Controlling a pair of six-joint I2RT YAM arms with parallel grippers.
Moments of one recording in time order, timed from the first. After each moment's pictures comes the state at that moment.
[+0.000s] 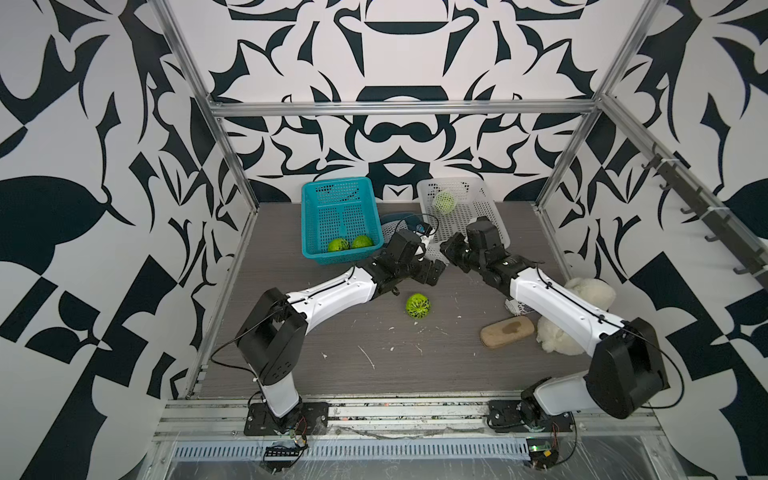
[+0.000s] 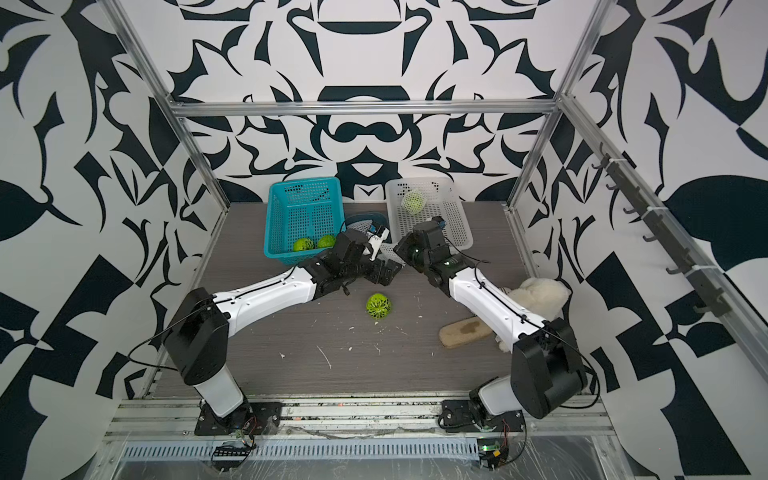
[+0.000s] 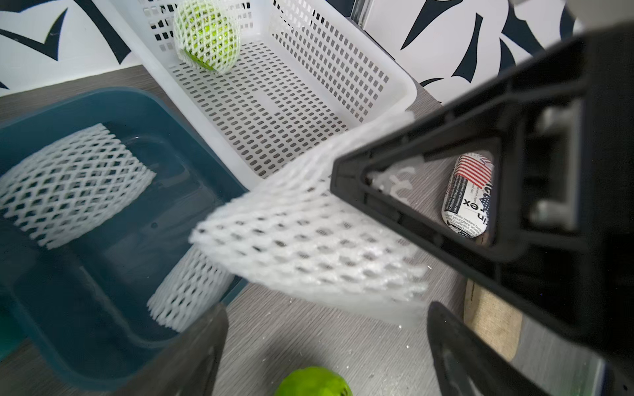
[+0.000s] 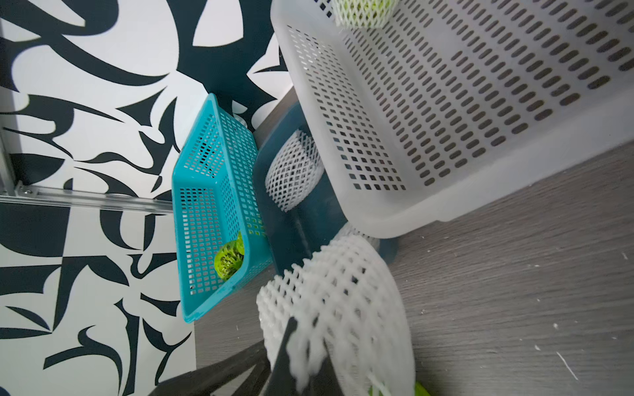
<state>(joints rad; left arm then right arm) -0.83 1.73 1.29 -0.11 0.07 -0.24 0.46 1.43 1.08 -0.20 -0.03 1.06</state>
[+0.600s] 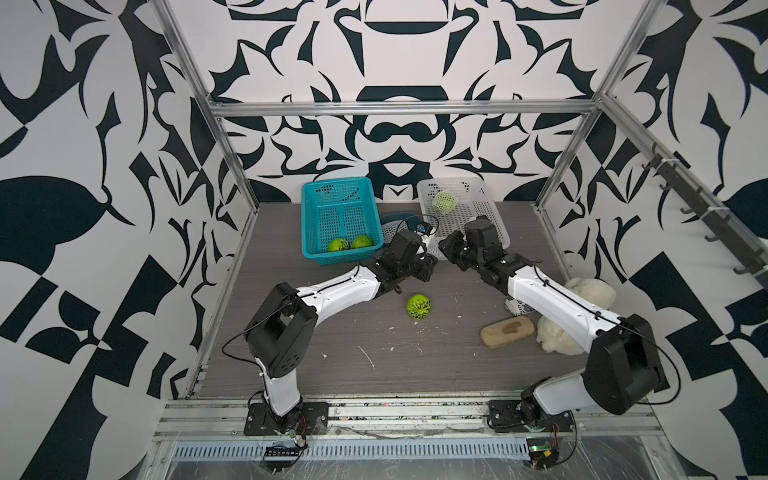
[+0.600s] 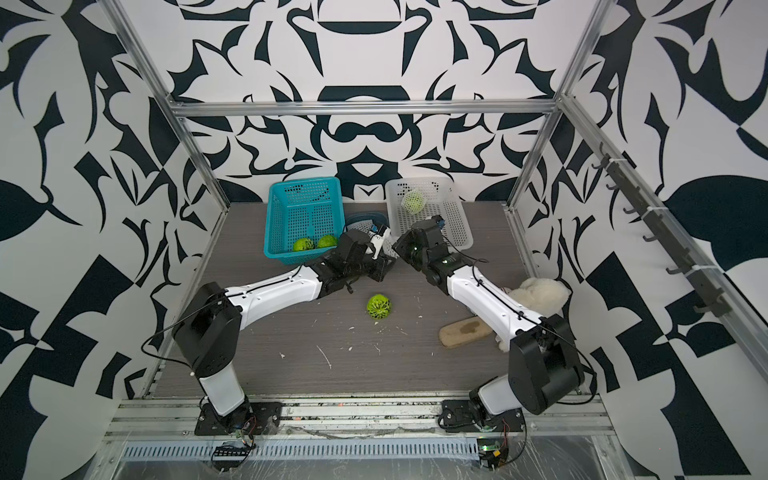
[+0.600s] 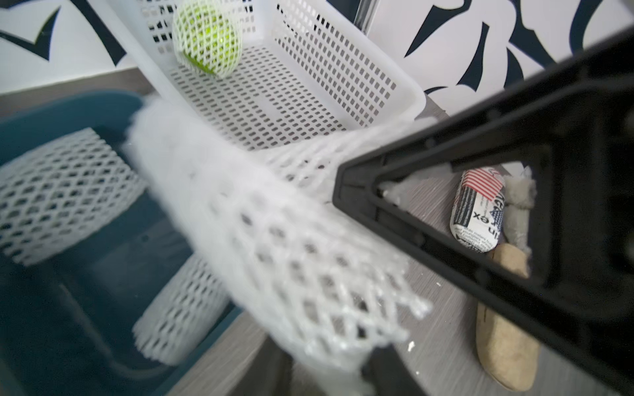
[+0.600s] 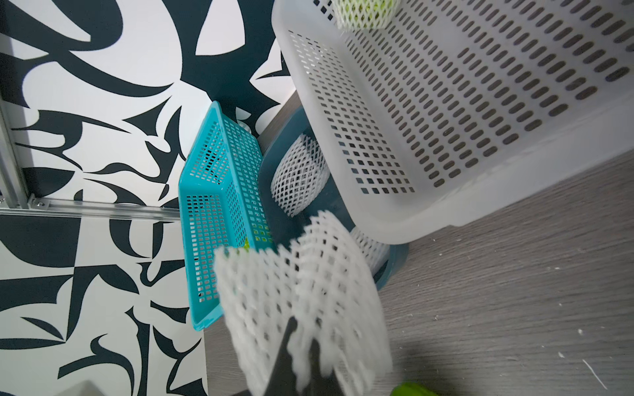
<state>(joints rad) -0.80 1.79 1.29 -0.03 0.10 -0.27 0.46 1.45 1.08 -0.19 -0.03 1.09</state>
